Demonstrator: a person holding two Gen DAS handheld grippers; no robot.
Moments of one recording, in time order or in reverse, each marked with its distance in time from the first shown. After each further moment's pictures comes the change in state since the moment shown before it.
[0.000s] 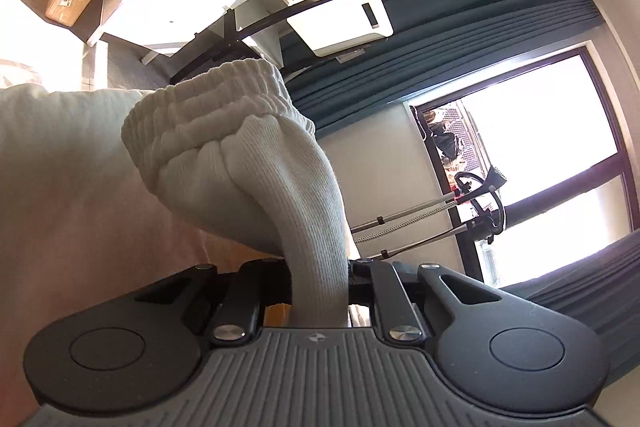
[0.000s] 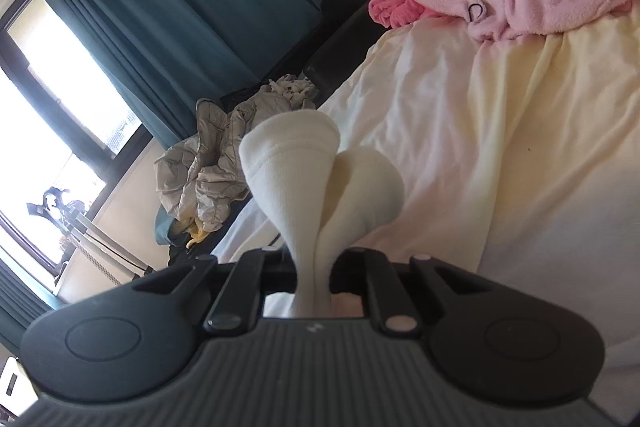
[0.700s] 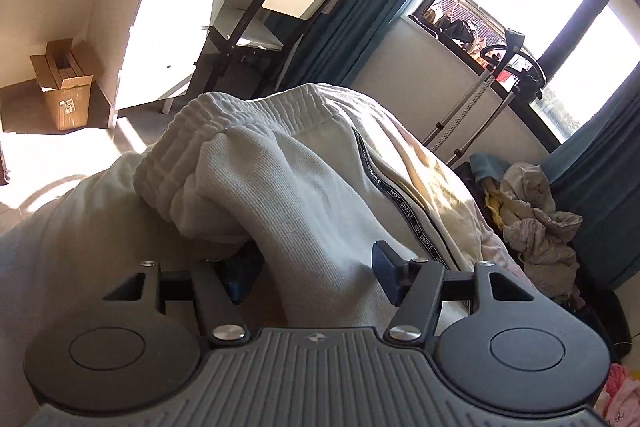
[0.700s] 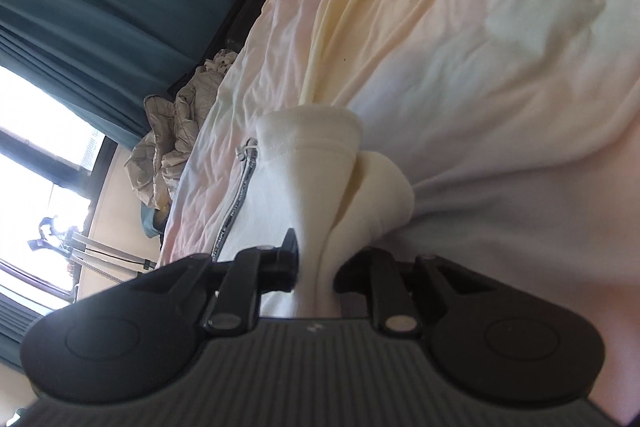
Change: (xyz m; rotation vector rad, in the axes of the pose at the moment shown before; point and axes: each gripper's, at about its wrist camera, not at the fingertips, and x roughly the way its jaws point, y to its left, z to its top) left arm -0.070 0.010 -0.032 0.544 0.119 0.208; right arm -0.082 -0.110 -0.037 0.250 0.159 -0.075
